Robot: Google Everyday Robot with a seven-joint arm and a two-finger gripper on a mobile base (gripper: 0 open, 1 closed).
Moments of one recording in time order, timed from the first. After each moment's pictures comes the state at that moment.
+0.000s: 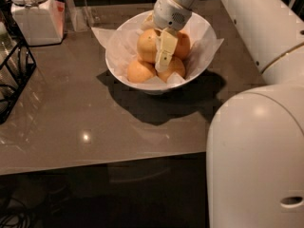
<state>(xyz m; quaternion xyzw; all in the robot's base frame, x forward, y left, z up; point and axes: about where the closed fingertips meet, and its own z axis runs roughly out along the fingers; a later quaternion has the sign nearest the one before) 0.644 -0.009 0.916 -0.75 0.61 0.17 0.20</state>
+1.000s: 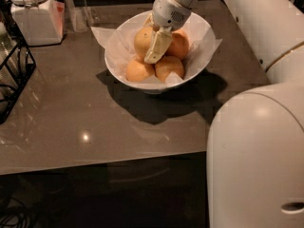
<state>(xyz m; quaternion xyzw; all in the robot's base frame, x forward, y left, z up) 0.646 -0.004 0.921 -0.75 0.61 0.17 0.21</state>
